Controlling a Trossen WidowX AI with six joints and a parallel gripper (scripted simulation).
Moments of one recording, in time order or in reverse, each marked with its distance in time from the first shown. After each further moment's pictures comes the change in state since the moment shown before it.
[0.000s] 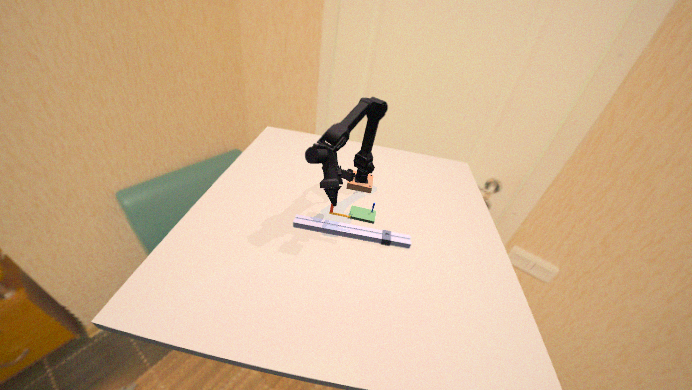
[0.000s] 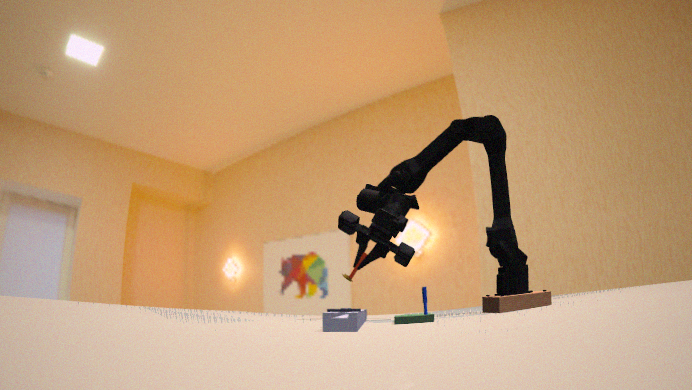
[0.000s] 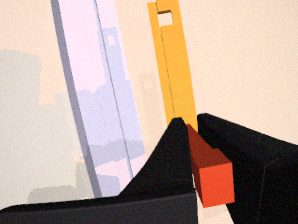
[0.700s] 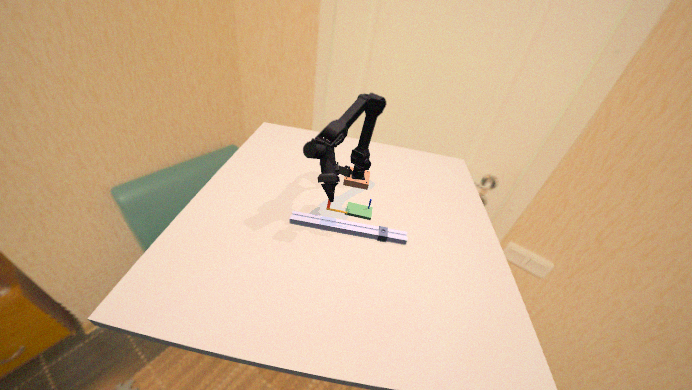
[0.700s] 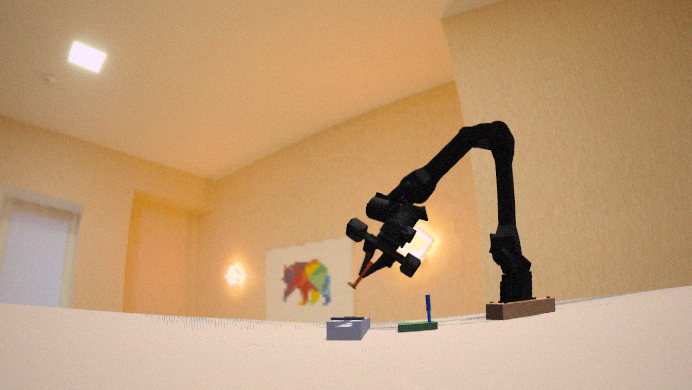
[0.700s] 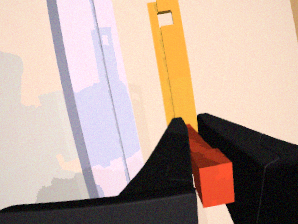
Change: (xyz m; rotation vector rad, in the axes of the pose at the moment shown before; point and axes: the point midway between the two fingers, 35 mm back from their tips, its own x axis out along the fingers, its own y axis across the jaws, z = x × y) arm -0.001 0.006 0.001 -0.027 0.003 -0.062
